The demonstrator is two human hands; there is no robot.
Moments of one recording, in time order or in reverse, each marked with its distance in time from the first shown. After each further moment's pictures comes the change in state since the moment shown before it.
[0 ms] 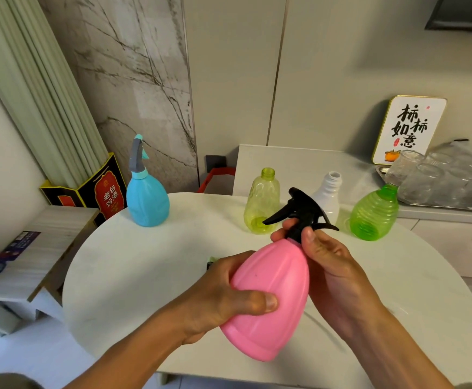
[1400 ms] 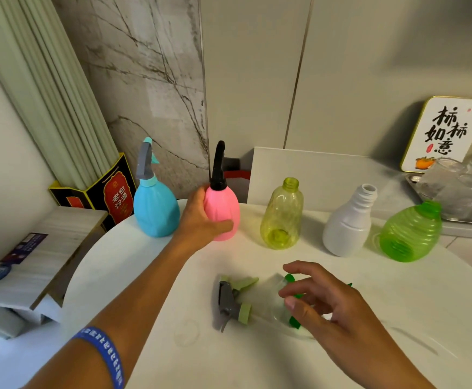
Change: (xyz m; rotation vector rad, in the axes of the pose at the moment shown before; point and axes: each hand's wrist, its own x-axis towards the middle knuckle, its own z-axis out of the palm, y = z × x) left_hand 0.128 -0.033 -0.159 0.610 0.767 0.083; right_hand 0.012 0.032 -0.023 -0.992 -0.145 -0.093
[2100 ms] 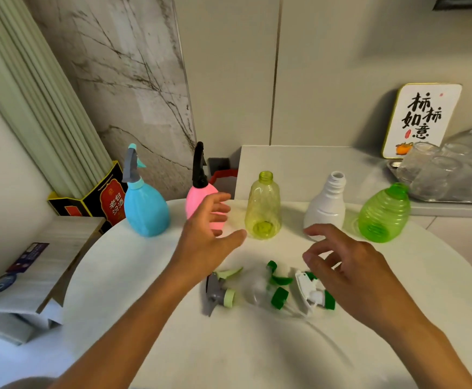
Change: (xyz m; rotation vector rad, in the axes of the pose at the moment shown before) left_hand -0.104 0.088 -0.004 -0.150 -0.075 0.116; right_hand -0.008 -0.013 -0.055 -0.397 0.197 0.079
